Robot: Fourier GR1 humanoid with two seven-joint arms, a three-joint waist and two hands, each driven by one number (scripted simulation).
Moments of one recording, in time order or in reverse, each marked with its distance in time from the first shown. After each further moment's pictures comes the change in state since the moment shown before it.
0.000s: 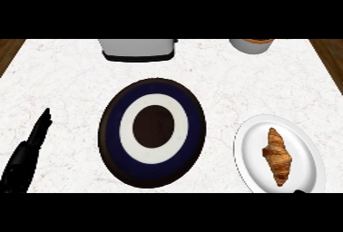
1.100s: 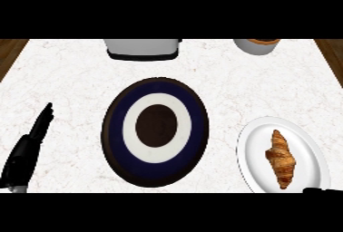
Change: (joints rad) left arm -0.040 -0.029 0.042 0.012 -0.044 -0.059 0.029; right arm -0.194 -0.484 -0.053 0.121 0.058 0.336 0.761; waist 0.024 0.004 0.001
